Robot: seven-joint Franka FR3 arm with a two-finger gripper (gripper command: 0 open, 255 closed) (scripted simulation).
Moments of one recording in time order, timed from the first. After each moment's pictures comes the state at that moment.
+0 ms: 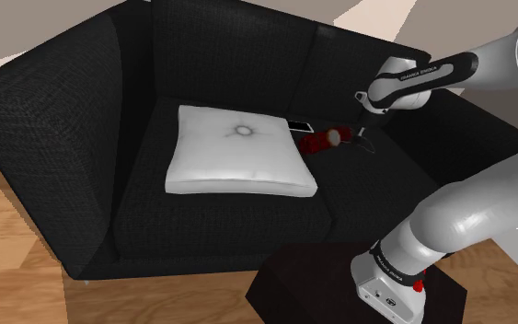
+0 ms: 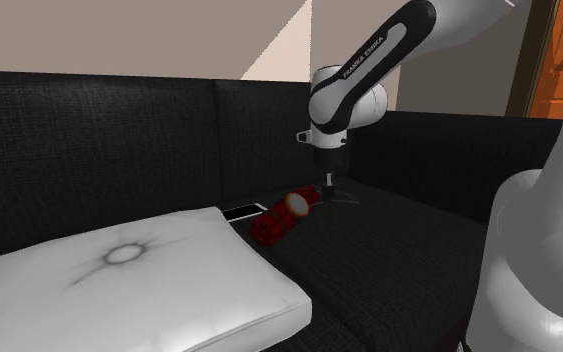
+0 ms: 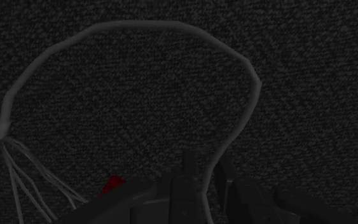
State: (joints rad) arm -0.19 -0.28 -0.50 -2.54 -0.25 2.29 -0.81
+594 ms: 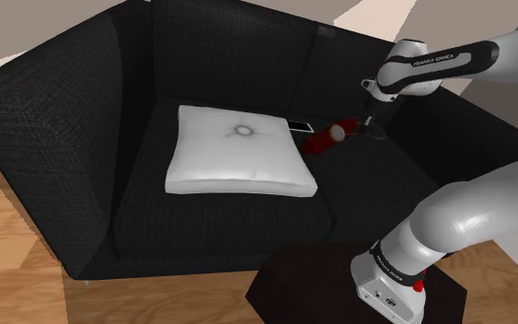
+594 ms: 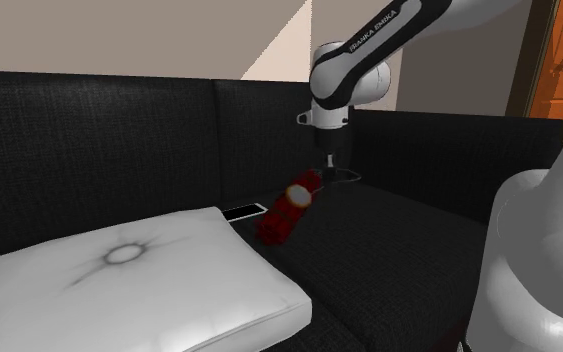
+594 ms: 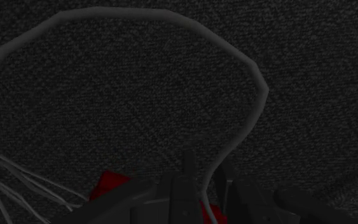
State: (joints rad) arm -0.19 -0.36 -0.47 -2.48 -0.26 2.15 -0.80
